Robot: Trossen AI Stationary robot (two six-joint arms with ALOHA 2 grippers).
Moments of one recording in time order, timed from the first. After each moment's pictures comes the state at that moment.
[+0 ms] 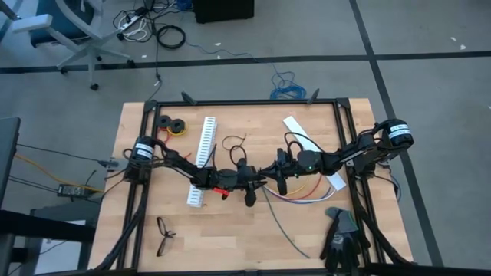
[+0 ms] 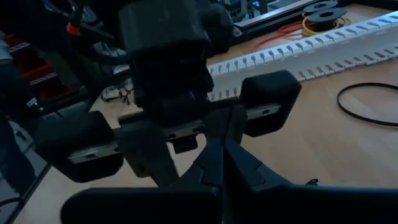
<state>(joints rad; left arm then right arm) -0.16 2.02 0.88 0.90 -0.30 -0.33 0.09 1.57 0.43 0.97 0.05 0.36</state>
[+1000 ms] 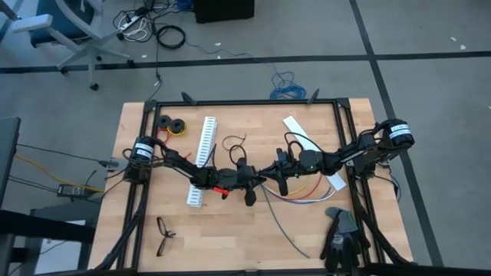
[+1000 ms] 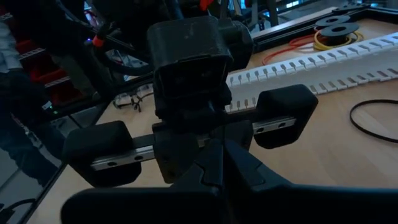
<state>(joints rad) -0.16 2.02 0.88 0.90 -0.30 -0.33 0.09 1.57 0.43 1.01 0.02 0.34</state>
